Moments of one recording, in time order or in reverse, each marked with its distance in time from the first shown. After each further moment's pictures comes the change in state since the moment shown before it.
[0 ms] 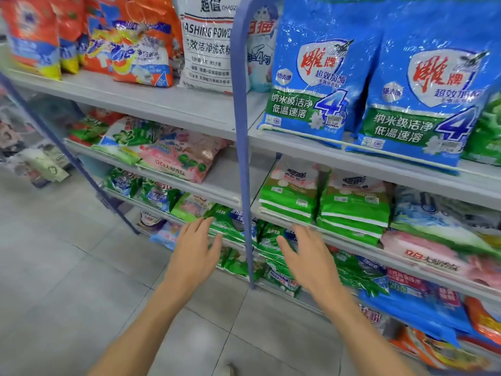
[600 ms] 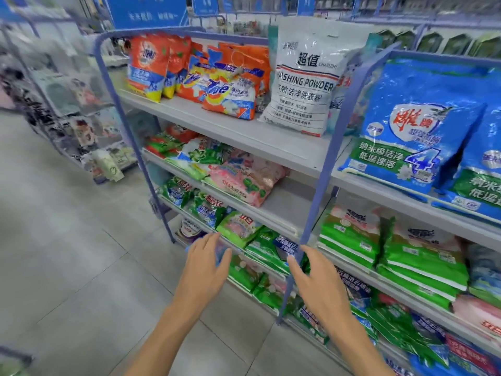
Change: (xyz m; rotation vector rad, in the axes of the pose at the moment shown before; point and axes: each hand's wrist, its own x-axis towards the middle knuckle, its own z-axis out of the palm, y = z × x) left_hand -0.026 -0.101 -0.085 -0.181 0.161 -0.132; right_hand -0.004 -0.123 0.044 0.132 -0.015 -0.131
